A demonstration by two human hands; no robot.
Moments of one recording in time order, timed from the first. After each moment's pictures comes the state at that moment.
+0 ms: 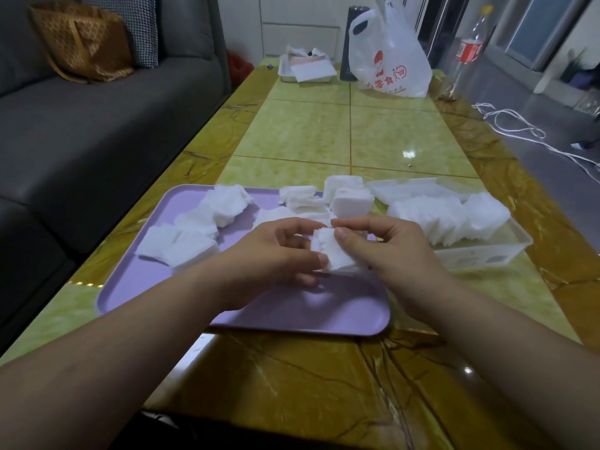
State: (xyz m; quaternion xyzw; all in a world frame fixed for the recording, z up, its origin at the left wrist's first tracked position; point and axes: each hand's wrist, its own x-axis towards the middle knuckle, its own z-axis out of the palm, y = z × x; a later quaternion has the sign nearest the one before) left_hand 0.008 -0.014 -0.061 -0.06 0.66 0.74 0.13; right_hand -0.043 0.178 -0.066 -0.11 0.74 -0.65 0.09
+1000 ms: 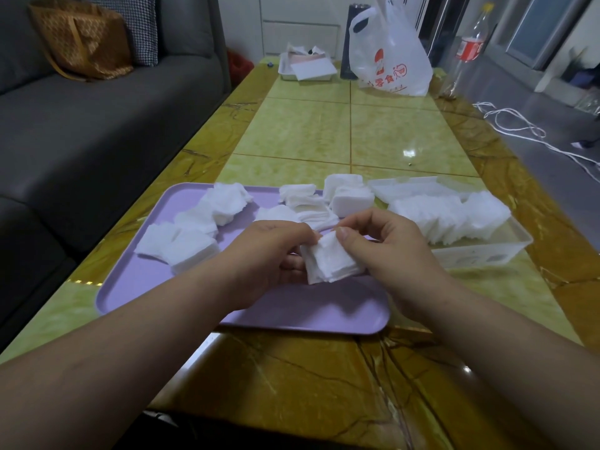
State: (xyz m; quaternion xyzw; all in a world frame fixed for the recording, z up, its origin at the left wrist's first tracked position) left_hand -0.001 -0.009 -0.066 -0.15 0.62 0.76 0.12; right_hand -0.044 0.176 -0.070 -0.13 0.75 -0.64 0.09
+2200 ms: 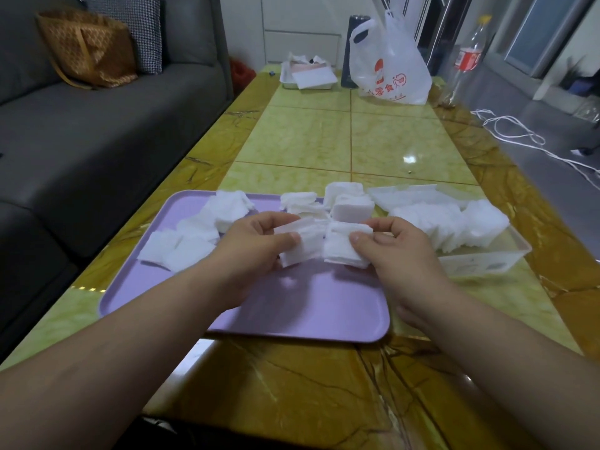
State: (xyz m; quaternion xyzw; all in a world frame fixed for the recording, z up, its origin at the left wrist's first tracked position) left_hand 0.000 -0.021 -0.059 -0.18 0.65 0.74 0.00; right_hand -0.045 0.175 -0.064 0.02 0.69 -0.72 0.11
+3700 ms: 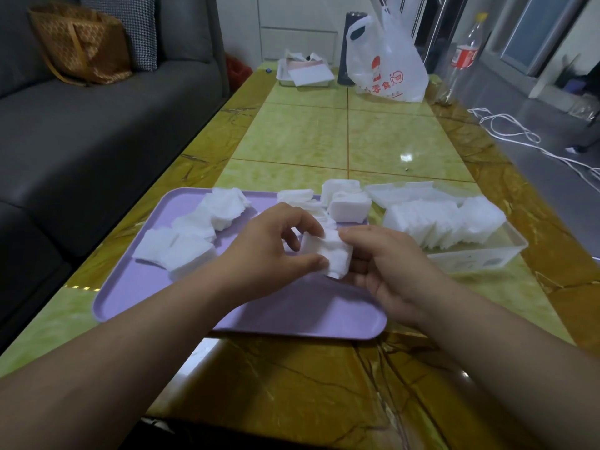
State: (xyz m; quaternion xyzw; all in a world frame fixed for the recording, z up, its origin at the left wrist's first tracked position) left_hand 0.004 -0.014 -0.056 0.02 0.90 0.43 -0.09; right_hand -0.040 0.169 -0.054 0.03 0.60 -0.76 0.26
